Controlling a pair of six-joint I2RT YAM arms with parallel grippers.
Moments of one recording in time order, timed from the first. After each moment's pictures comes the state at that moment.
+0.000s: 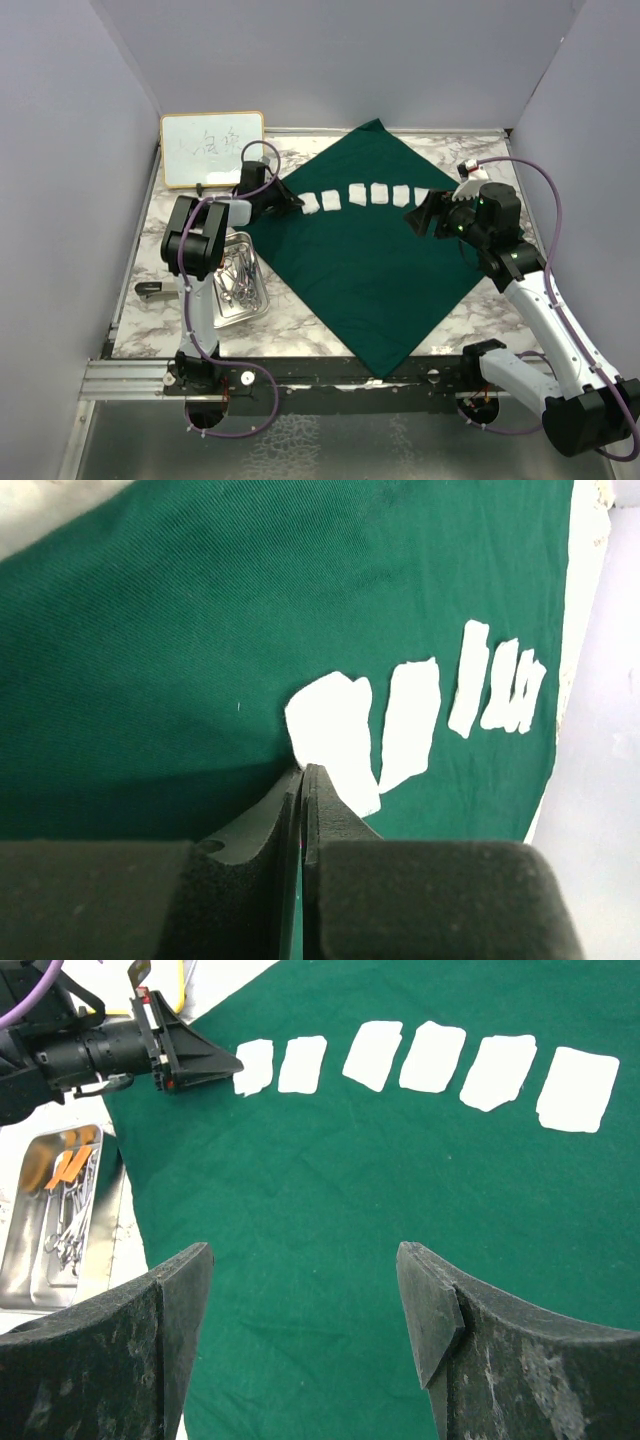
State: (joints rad) left arm -0.21 2.13 1.24 0.25 0.44 -0.86; right arm 0.24 0.95 0.88 -0.31 -0.25 0.28
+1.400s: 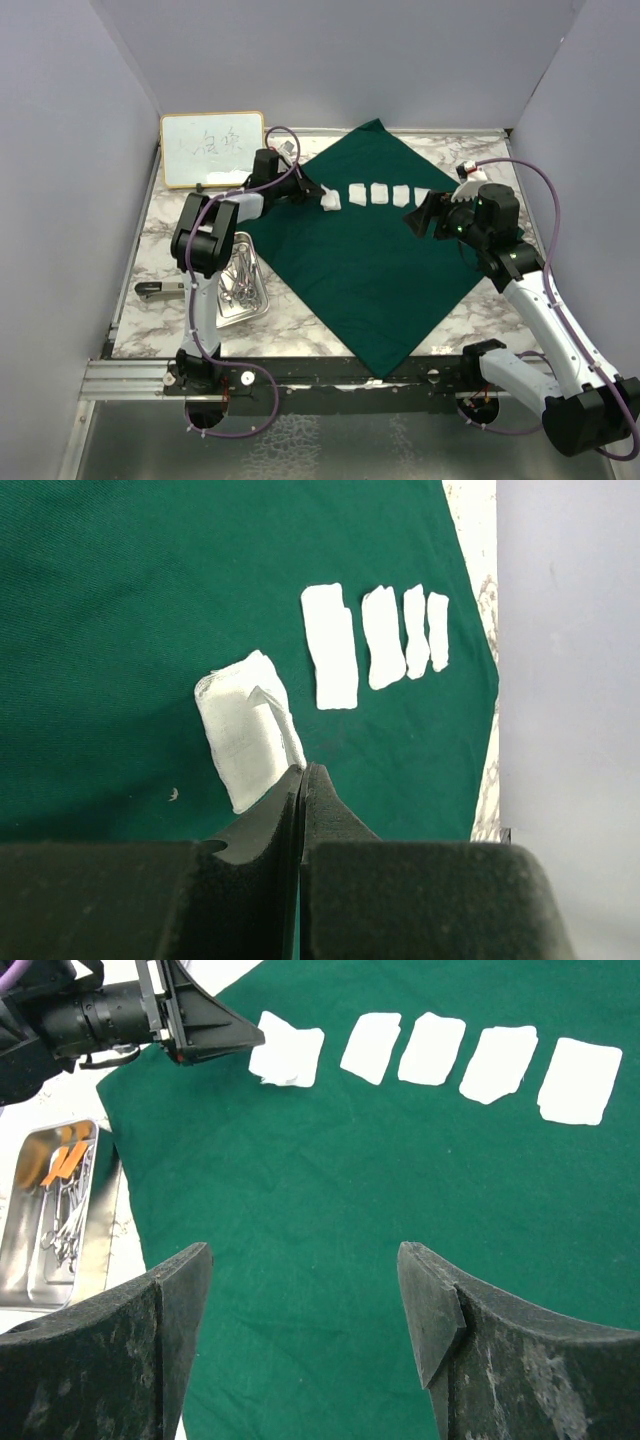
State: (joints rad) left arm -0.27 2.17 1.38 0.30 0.63 -0.82; right arm 0.24 0.95 0.86 -0.31 -0.25 0.28
